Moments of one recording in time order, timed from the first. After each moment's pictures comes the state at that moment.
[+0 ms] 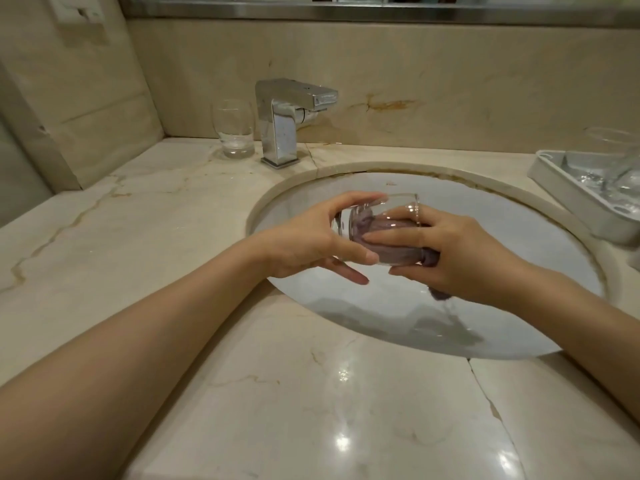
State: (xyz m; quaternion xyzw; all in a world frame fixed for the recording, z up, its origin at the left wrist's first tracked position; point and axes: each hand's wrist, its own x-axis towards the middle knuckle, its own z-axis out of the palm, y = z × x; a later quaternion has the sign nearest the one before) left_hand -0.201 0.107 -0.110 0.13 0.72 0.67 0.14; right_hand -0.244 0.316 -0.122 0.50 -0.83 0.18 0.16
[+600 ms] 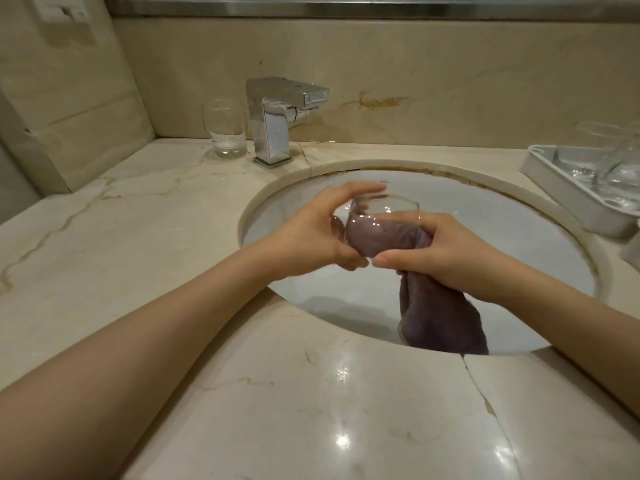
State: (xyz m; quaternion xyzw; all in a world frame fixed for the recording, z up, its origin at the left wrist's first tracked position) left_hand -0.202 0.113 -0.115 0.18 0.82 0.54 -0.02; right_hand -0.230 0.306 -0.115 0.33 -0.78 0.52 -0.11
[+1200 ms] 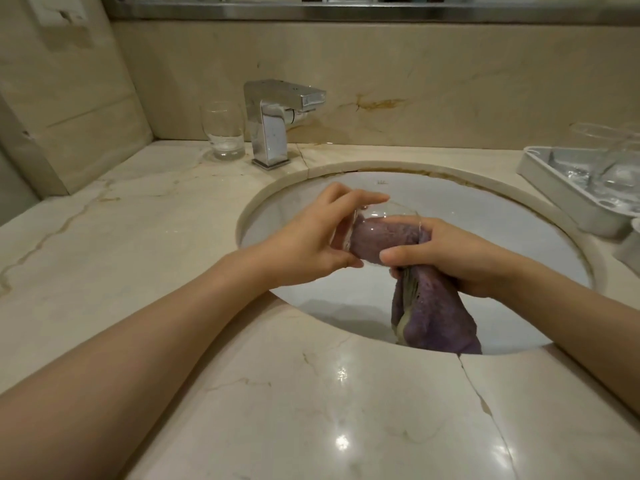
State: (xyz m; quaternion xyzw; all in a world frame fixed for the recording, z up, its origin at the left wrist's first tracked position) left_hand -0.203 0.107 -0.121 0.27 0.89 0.36 -0.11; right_hand -0.236 0.308 -0.113 0.26 -0.71 0.59 -0.27
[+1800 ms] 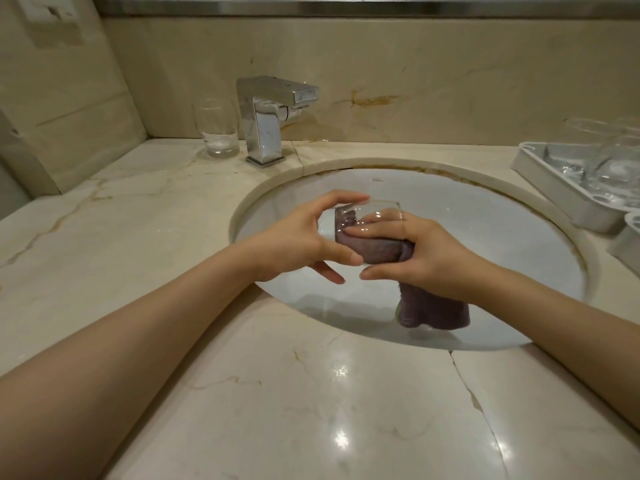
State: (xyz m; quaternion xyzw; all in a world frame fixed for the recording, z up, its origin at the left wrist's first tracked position) left_hand -0.202 0.111 -0.116 0.14 0.78 0.61 0.08; right_hand -0.238 0.305 -0.126 0.39 -0.83 0.41 -0.02
